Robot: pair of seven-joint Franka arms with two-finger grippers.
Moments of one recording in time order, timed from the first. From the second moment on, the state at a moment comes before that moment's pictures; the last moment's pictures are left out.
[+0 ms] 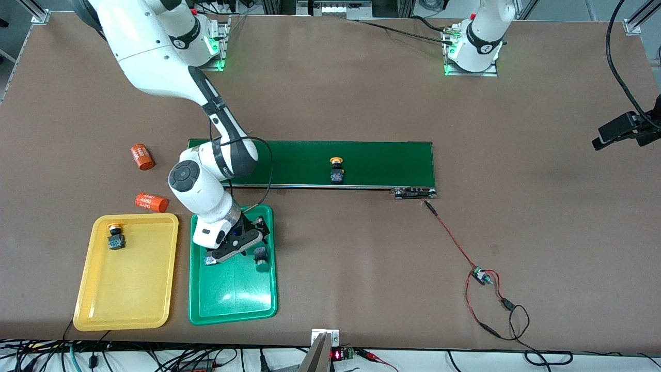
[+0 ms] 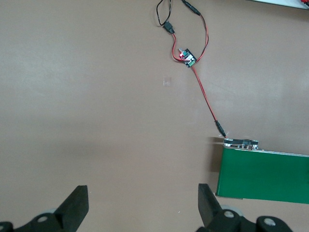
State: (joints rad) left arm 0.10 0.07 0.00 -1.50 -0.06 1.60 -0.03; right arm 0.34 0.80 0.05 -1.50 0.11 2.66 -0.22
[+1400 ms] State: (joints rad) left arm 0.10 0.08 0.01 -1.49 -0.06 1.61 -0.03; right arm 0.32 0.49 0.03 -1.49 0.14 1.81 0.10
